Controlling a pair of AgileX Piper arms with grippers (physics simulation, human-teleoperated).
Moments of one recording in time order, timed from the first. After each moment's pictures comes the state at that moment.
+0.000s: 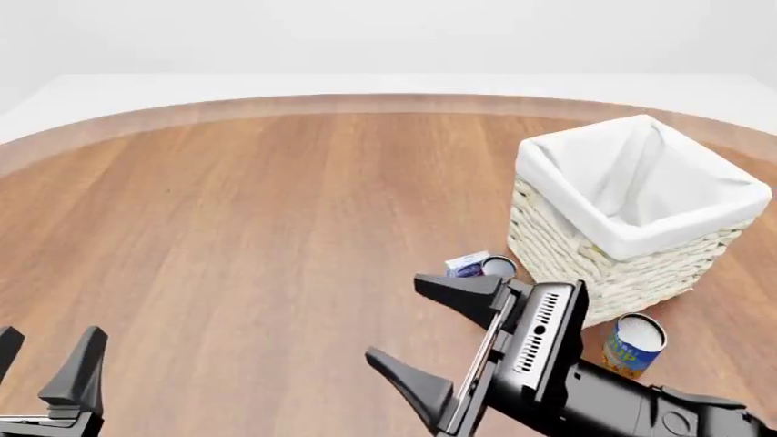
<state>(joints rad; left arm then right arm) 0.00 0.01 0.00 0.00 0.00 1.02 1.06 -0.43 -0.48 -0.12</state>
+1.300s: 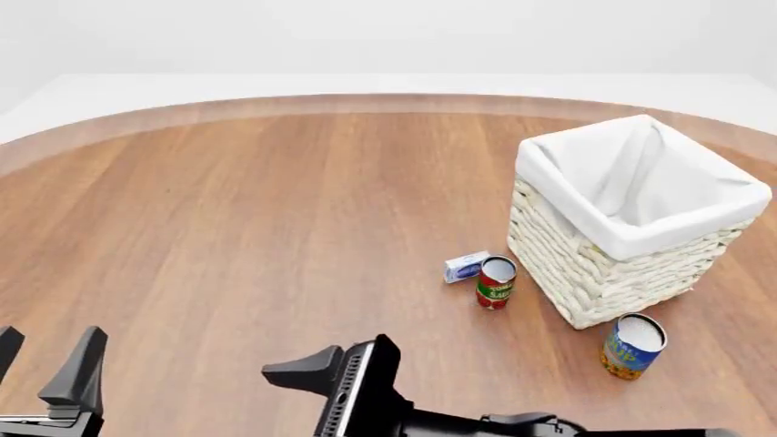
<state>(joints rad) 0.00 0.01 0.00 0.00 0.00 1.29 1.43 -0.68 -0.43 -0.02</state>
